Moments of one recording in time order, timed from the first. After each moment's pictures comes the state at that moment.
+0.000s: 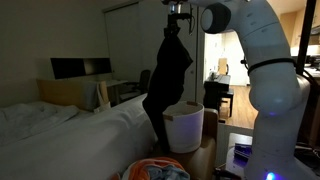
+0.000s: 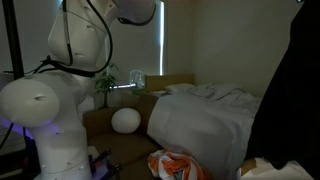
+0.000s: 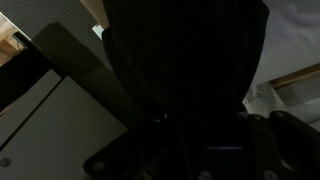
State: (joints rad) arm -0.44 0.41 -0.31 -0.80 0.04 1.56 -0.11
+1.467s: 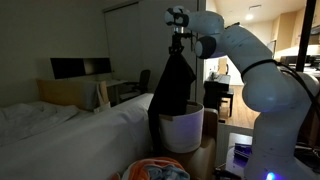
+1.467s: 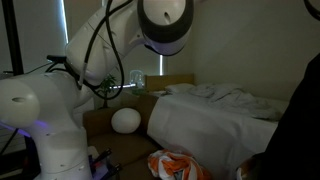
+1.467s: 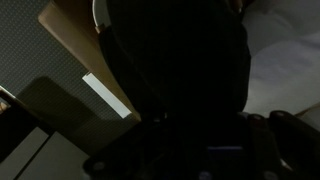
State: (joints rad) arm -0.69 0.80 -0.15 -0.40 0.09 1.33 -0.08
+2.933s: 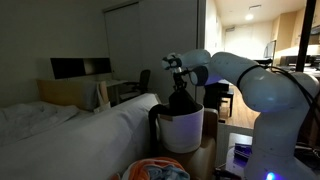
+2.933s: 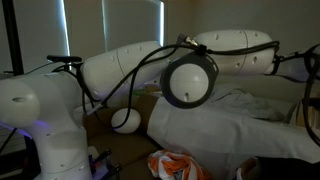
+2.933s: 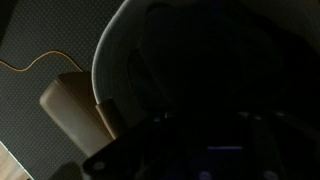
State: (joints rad) arm -0.69 1.23 -0.18 -0.37 -0.05 1.36 0.05
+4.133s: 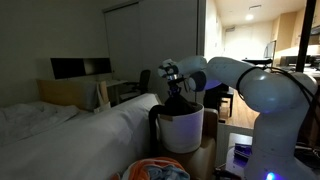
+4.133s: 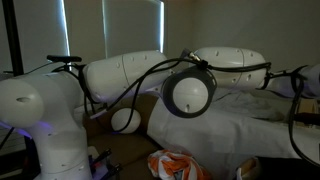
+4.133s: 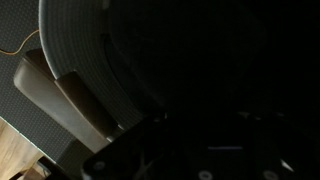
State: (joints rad) arm -0.64 1.31 -0.18 -0.37 -0.05 1.58 0.21
